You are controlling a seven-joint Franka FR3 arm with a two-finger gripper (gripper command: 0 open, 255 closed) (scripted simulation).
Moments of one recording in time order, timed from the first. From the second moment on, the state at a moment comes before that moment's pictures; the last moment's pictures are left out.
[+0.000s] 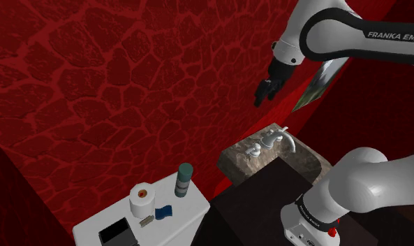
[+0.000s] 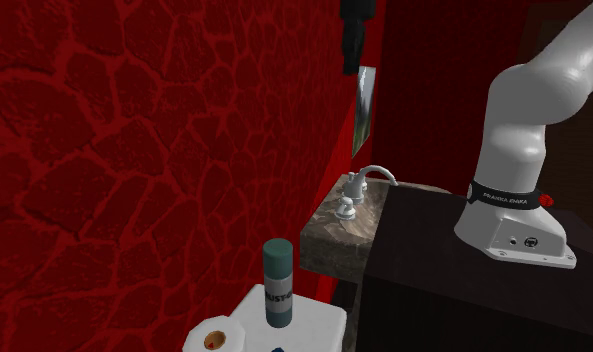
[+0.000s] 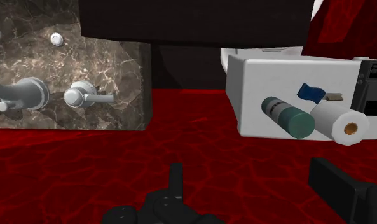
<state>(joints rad) 0.01 -0.70 0.08 -2.48 0.02 1.82 0.00</state>
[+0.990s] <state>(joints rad) 0.07 -0.32 0.28 -2.56 0.09 2.27 0.24</state>
